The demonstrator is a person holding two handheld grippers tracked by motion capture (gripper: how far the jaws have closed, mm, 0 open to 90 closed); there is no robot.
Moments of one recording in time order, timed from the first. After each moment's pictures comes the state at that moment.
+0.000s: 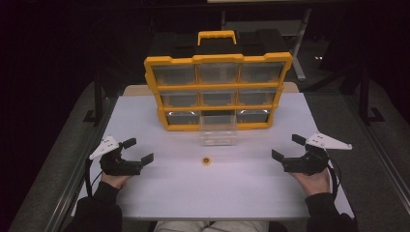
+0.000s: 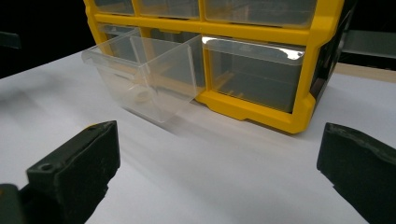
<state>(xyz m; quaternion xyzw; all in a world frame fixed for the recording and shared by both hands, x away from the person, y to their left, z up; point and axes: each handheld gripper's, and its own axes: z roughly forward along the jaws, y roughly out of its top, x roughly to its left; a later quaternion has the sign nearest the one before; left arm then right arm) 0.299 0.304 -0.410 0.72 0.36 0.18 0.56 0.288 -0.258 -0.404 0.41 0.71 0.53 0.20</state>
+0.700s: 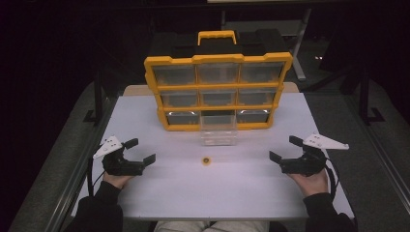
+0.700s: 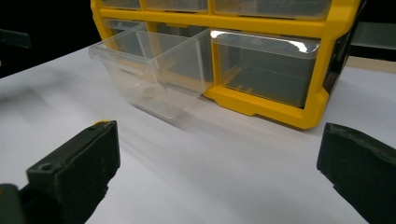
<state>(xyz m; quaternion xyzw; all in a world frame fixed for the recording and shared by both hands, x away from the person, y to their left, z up) 0.301 0.299 -0.413 0.73 0.36 0.18 0.55 0.287 -0.251 -0.404 0.41 0.72 0.53 0.19</state>
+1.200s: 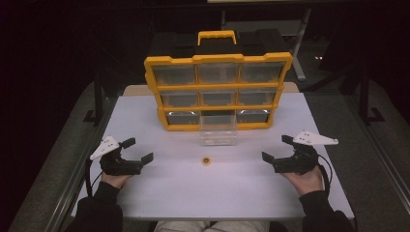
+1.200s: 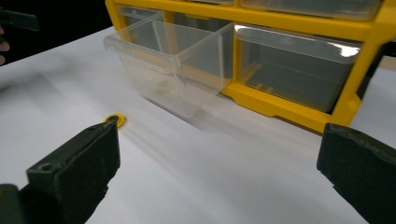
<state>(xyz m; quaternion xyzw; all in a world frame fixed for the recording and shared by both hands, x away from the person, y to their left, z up) 0.299 0.304 -0.411 0.72 0.37 0.19 0.55 0.292 -0.231 -0.396 0.39 0.74 0.51 0.18</state>
